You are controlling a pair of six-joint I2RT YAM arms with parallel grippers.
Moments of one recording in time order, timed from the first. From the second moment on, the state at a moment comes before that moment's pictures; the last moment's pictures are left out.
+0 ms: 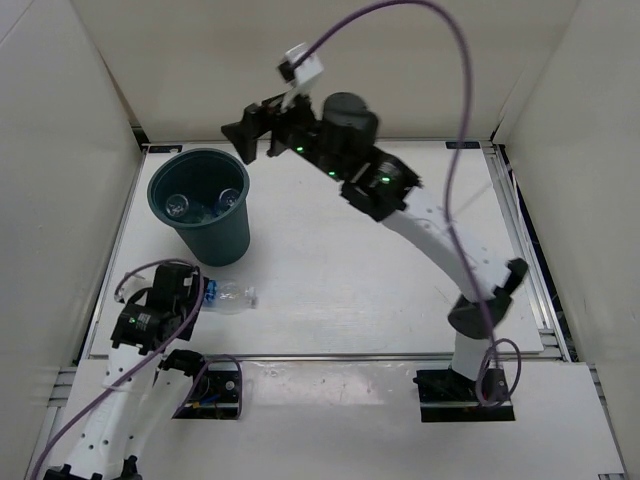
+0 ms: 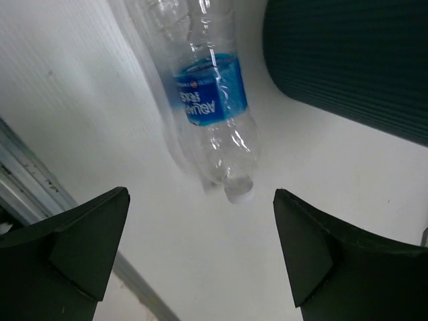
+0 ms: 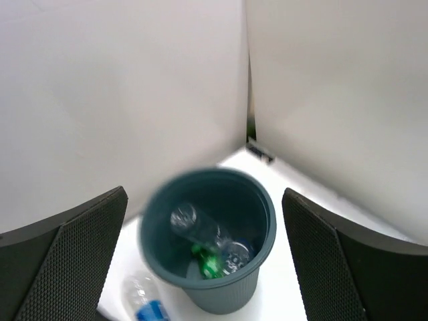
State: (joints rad) left arm -0.24 0.59 0.77 -1.20 -0.36 -1.38; right arm 1.00 1.88 2.25 -0.26 0.06 0.12
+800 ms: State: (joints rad) left arm 0.05 0.90 0.40 -0.52 -0.31 -1.51; right arm 1.04 1.55 2.12 -0.73 0.15 0.09
